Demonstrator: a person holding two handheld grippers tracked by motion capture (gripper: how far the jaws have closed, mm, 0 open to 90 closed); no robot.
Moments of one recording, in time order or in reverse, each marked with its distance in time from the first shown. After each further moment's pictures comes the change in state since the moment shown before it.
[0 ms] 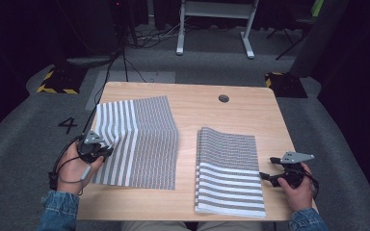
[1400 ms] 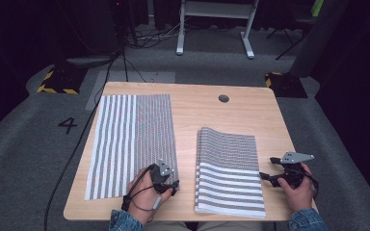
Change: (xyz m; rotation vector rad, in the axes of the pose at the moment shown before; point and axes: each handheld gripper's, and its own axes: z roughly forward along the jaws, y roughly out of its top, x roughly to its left) left arm -0.178 0.003 0.098 0.022 -0.117 0.063; right arm 0.001 0.000 0.000 -0.004 -0.004 0.005
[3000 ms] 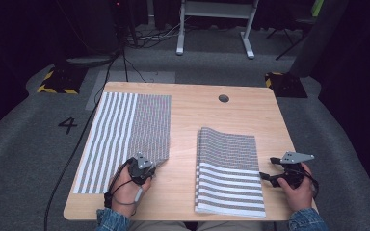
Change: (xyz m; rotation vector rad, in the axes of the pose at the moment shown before) left arm 0.050 -0.013 -0.030 -0.036 0.082 -0.044; right arm 0.000 0.000 0.000 0.000 0.000 0.002
